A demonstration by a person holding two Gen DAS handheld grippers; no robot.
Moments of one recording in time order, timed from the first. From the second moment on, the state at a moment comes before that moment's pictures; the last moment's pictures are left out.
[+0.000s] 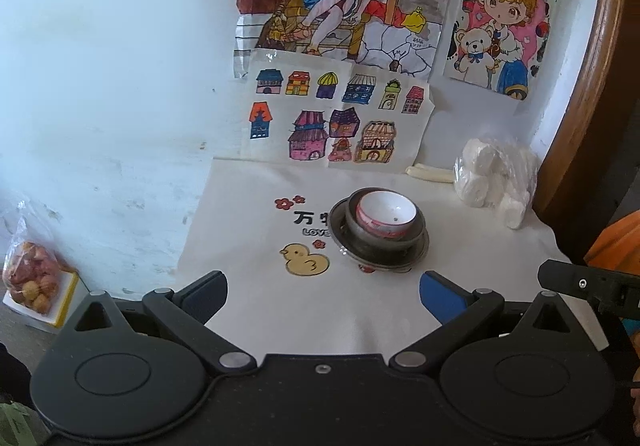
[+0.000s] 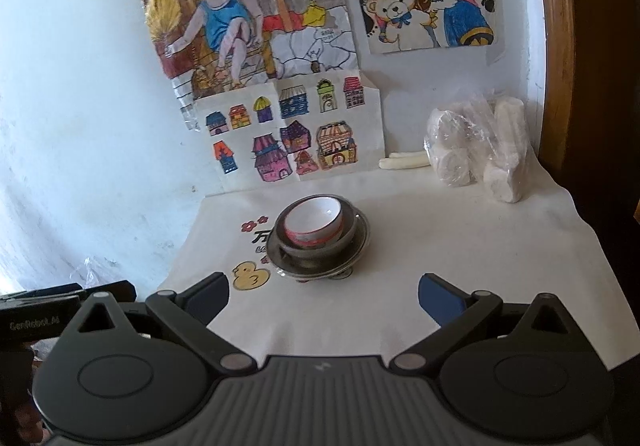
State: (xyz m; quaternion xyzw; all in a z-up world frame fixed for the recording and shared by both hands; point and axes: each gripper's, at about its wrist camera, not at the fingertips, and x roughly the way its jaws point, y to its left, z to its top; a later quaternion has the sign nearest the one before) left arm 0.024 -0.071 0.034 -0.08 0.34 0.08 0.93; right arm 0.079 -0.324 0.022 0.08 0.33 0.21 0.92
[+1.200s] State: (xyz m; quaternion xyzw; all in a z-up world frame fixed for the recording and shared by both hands) left arm -0.031 -0.059 0.047 -0.06 0.32 0.05 0.94; right arm 0.010 -0.310 0.032 0.07 0.32 0.19 0.93
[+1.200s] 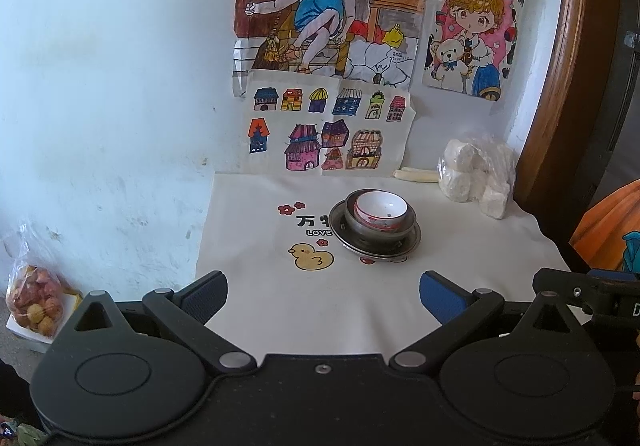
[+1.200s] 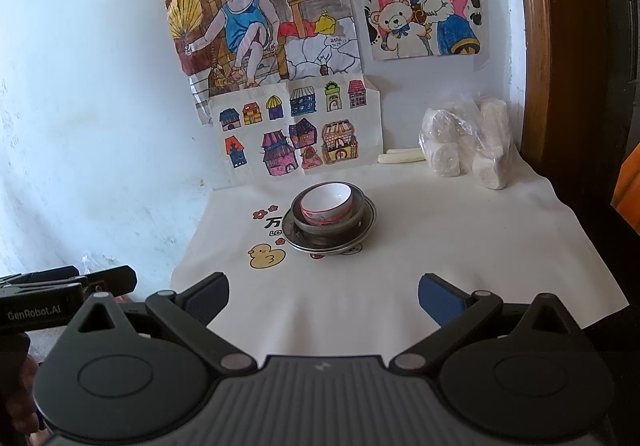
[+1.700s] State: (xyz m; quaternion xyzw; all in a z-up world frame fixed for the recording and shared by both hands) left arm -0.029 -0.054 0.045 -0.06 0.32 0.05 0.94; right arm 0.010 -0.308 0.032 0.07 0.32 0.19 0.93
